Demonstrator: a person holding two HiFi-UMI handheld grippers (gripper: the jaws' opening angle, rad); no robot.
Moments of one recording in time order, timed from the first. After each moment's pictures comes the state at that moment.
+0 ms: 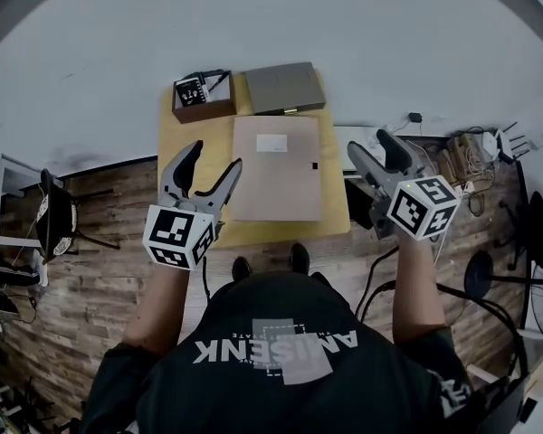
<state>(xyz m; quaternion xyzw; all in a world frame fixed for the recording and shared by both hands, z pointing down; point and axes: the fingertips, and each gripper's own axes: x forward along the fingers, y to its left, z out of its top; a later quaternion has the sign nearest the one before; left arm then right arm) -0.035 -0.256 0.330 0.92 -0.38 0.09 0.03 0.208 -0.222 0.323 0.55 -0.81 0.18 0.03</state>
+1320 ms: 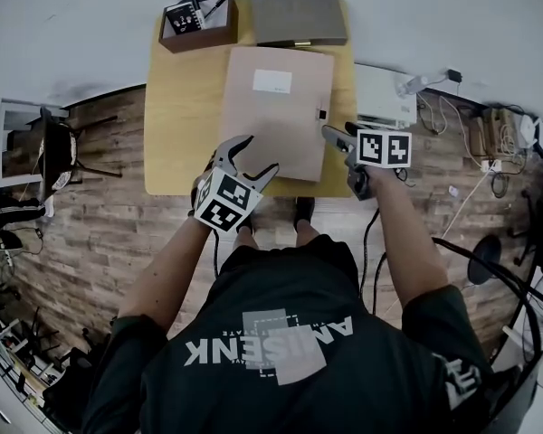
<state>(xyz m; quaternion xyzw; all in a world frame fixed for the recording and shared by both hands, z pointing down) 0.059 -0.199 0.566 0.88 -0.26 0.39 0.09 0.215 -0.249 0.632 0.43 -0.75 0.49 0.15</state>
